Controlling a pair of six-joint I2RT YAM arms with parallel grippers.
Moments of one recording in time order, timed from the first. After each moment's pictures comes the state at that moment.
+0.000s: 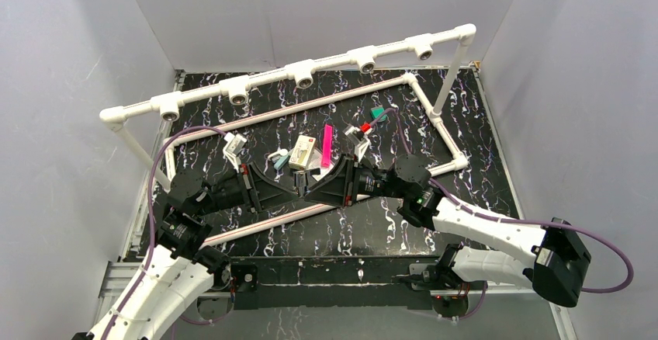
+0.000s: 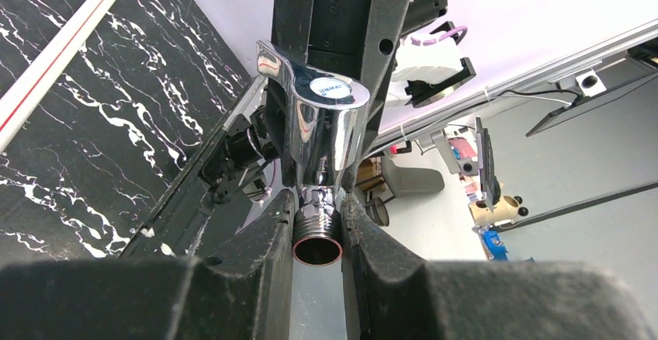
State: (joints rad) left arm -0.49 0.52 0.60 -0.03 0.81 -1.05; right arm 1.00 1.08 0.67 0.62 -0.55 0.99
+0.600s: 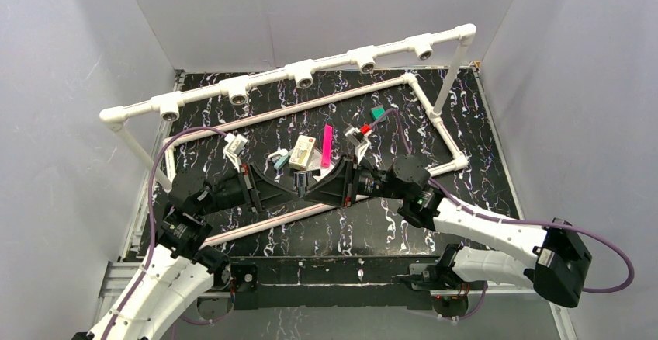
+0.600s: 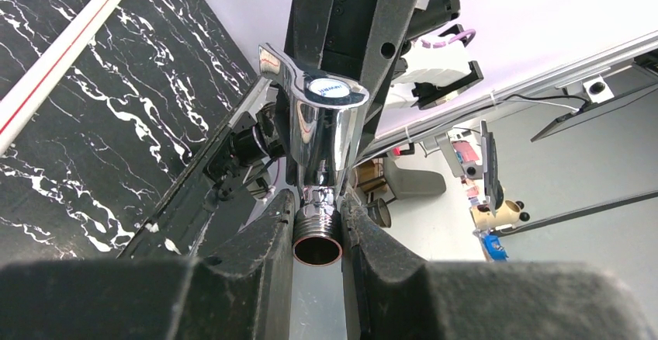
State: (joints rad) left arm -0.49 0.52 0.60 -0.05 0.80 -1.05; right arm 1.01 1.07 0.67 0.59 -0.53 0.93
